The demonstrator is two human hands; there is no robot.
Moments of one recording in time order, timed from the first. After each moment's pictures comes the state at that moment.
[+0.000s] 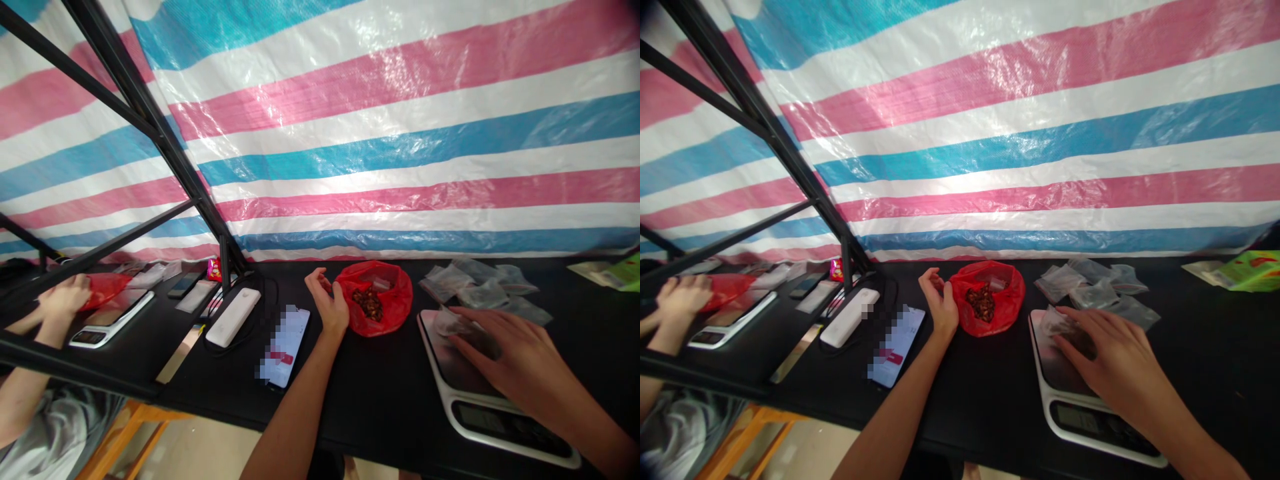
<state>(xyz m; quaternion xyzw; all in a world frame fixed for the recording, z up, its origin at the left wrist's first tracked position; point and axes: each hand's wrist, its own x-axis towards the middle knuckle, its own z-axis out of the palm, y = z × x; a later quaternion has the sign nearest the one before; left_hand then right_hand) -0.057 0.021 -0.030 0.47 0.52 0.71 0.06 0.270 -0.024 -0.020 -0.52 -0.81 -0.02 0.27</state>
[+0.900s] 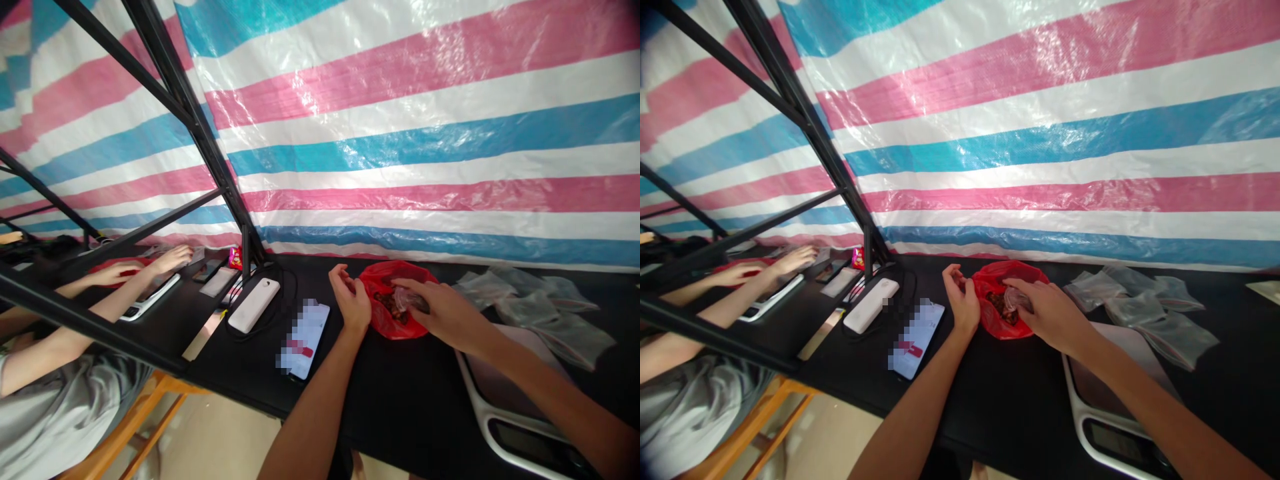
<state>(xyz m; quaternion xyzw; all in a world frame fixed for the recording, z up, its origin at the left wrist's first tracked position) -0.055 0.026 -0.030 0.42 0.52 0.73 0.13 0.142 0.041 0.024 -0.39 -0.90 0.09 0.18</state>
